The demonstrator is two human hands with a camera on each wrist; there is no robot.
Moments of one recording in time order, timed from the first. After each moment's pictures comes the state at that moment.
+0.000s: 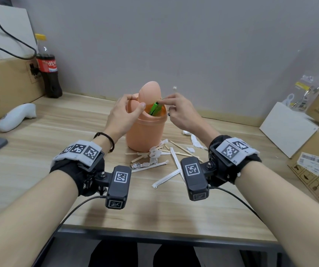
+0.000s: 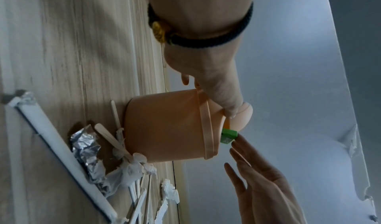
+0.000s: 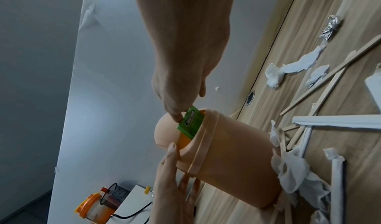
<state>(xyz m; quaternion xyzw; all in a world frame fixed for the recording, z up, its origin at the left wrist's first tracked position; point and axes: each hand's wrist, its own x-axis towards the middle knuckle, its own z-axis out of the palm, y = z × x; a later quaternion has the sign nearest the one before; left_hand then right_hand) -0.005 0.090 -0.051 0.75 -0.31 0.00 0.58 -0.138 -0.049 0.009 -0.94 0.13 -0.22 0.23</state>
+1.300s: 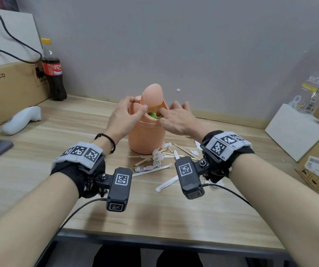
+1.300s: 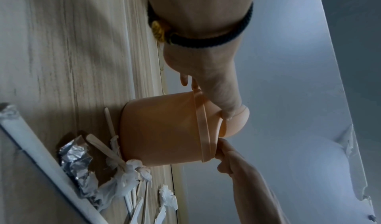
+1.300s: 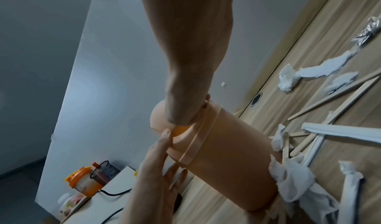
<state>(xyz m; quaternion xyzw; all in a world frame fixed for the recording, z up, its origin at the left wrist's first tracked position) 0.001 0.094 -0.045 0.76 -0.31 -0.01 0.57 -0.117 -0.043 0.004 -0.99 0.14 -0.04 -0.05</state>
